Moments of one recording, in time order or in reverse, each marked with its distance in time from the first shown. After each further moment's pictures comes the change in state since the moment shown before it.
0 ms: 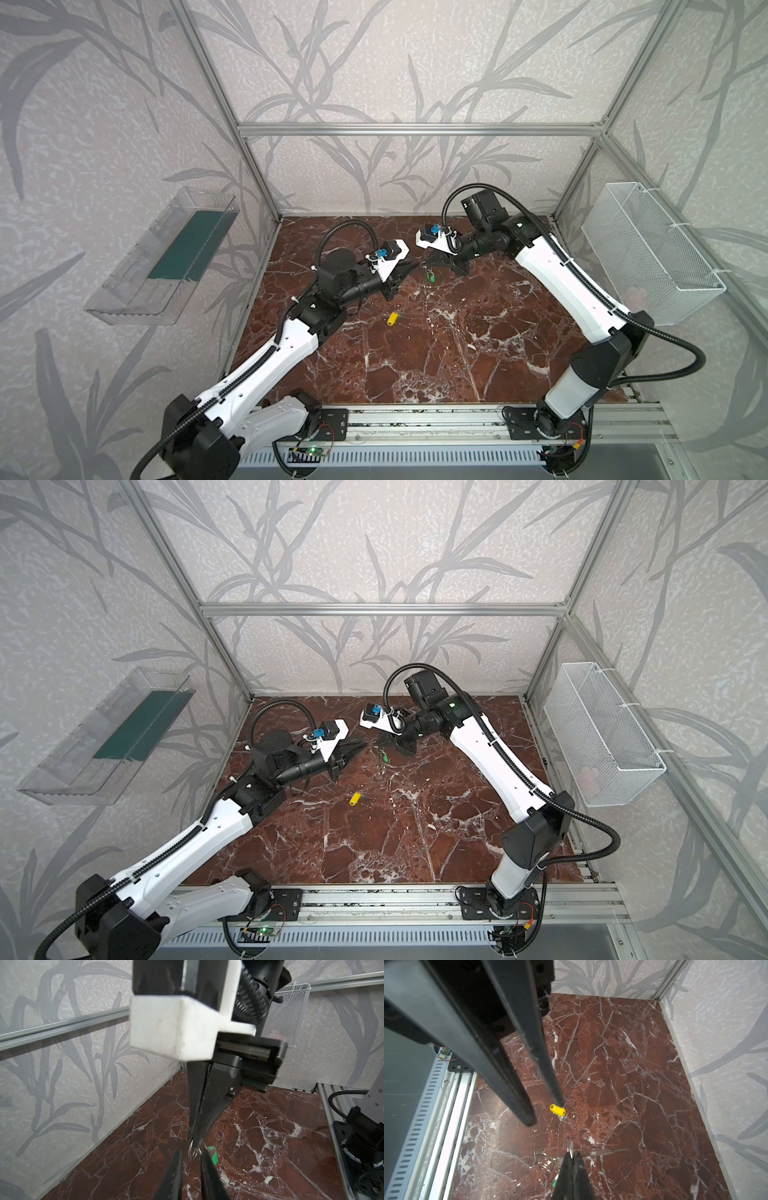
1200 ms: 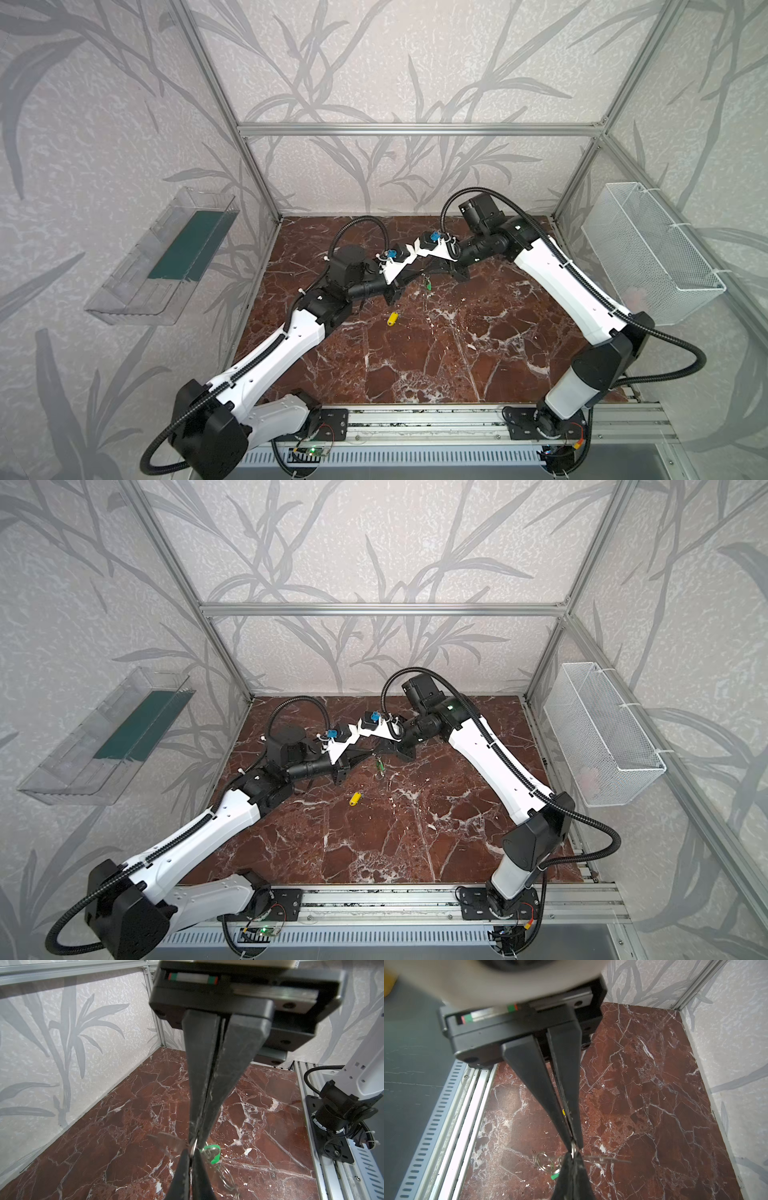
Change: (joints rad) left arm 0.000 0.078 0.049 -0.135 0.093 0.026; right arm 0.012 -0.023 -0.042 -0.008 -0.067 -0.047
